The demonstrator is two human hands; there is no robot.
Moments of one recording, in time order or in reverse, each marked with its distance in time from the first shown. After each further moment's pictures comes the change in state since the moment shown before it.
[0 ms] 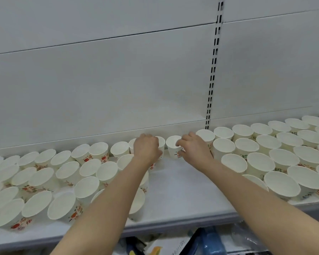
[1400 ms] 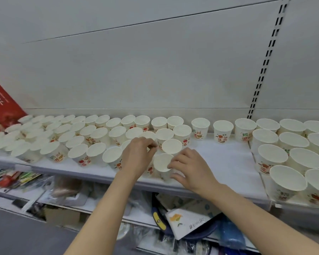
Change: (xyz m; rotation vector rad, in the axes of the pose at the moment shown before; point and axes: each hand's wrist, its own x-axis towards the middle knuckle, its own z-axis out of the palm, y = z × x) left_hand -0.176 -0.080 -0.021 -0.288 0.259 -0.243; right_hand -0.092 -0.116 0.005 0.387 0.126 -0.586
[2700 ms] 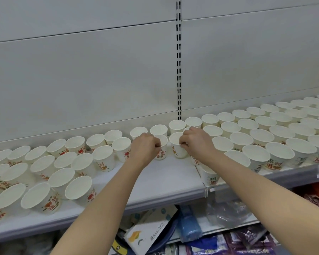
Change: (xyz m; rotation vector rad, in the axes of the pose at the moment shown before) left_hand 0.073 0.156 0.099 0.061 -0.176 0.451; right_hand -0.061 0.125 -0.120 -0.440 -0.110 0.545
